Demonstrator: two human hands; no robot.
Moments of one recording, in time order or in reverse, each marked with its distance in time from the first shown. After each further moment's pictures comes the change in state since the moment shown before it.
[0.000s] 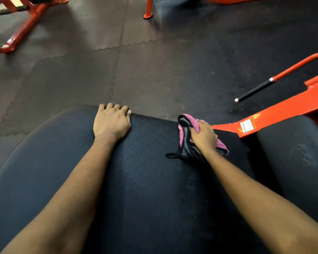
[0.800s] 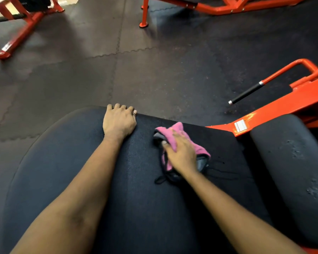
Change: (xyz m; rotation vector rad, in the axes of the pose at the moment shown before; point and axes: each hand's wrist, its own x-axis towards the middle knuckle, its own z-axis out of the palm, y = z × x) left_hand 0.001 -0.001 0.002 -0.046 0.007 0.017; right_hand -0.111 -0.062 0.016 0.089 0.057 -0.360
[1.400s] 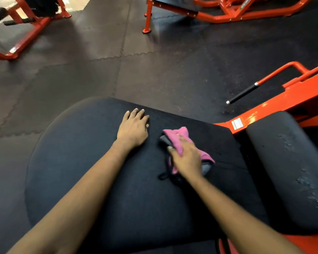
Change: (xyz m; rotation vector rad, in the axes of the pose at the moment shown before) left_hand -0.076 0.032 -0.004 -0.222 -0.023 0.134; right_hand -0.066 0.002 -0.015 0.033 0.000 0.106
